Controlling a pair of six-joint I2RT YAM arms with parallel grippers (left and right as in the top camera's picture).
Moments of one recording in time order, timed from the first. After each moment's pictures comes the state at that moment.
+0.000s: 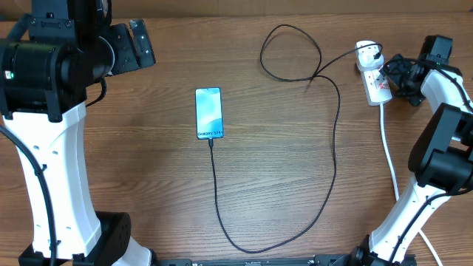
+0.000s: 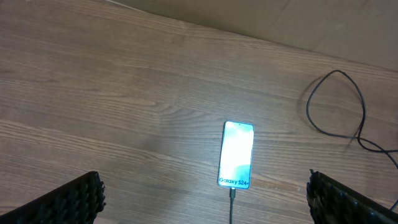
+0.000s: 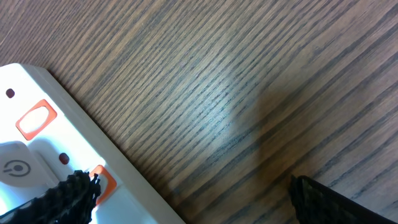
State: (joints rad) left arm -0.10 1.75 2.51 -1.62 -0.10 -0.32; right arm -0.36 2.25 1.68 -0.50 -0.05 0.46
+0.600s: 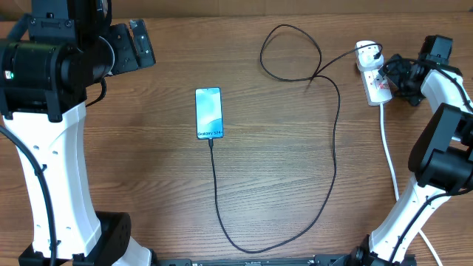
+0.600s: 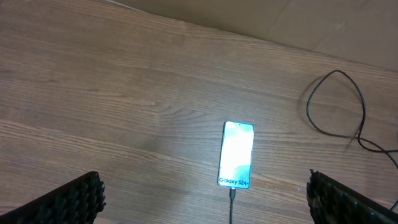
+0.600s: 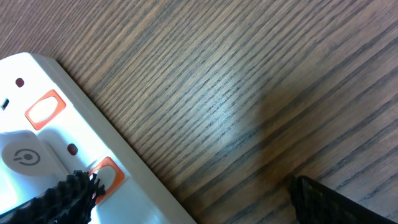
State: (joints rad) left arm -0.10 1.75 2.51 -1.62 -0.10 -0.32; right arm -0.36 2.25 1.68 -0.50 -0.08 0.44
